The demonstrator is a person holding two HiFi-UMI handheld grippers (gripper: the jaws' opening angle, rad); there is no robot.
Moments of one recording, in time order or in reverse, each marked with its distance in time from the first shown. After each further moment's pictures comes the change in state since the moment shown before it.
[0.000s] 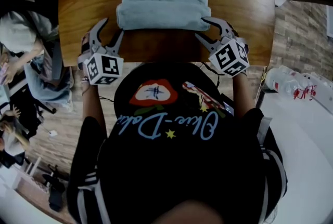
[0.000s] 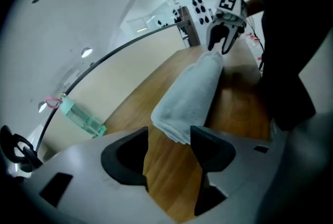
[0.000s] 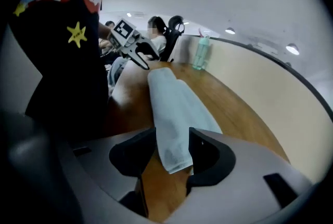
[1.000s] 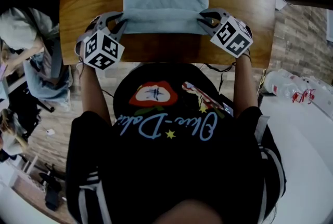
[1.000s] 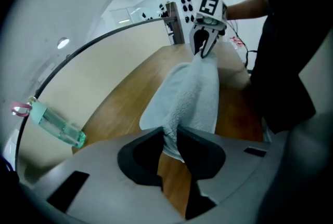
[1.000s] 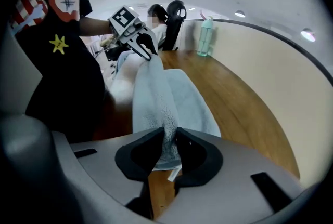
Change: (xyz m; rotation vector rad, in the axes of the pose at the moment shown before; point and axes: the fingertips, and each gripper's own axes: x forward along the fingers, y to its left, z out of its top) left arm 0.029 -0.003 0.017 0.052 0.047 -0.255; right arm 0.027 -0.031 -0.011 0.025 0.131 0.162
